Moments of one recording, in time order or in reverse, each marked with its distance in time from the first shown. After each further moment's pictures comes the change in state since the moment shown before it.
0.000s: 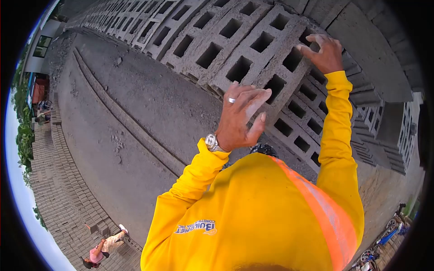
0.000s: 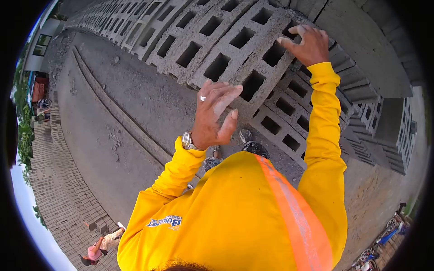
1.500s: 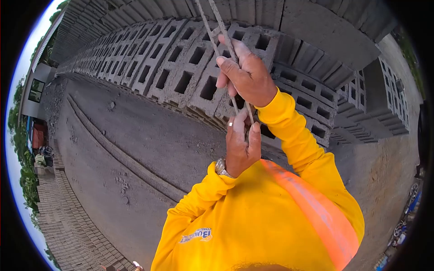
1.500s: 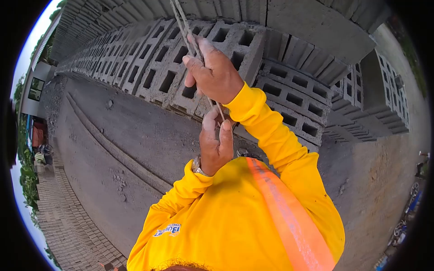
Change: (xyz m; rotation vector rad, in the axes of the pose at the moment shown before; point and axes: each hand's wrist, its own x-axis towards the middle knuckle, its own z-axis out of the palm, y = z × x) left_hand -0.019 0.083 0.035 -0.385 0.068 -0.257; right_hand -0.014 -0.169 -0.111 1.295 -0.194 0.368
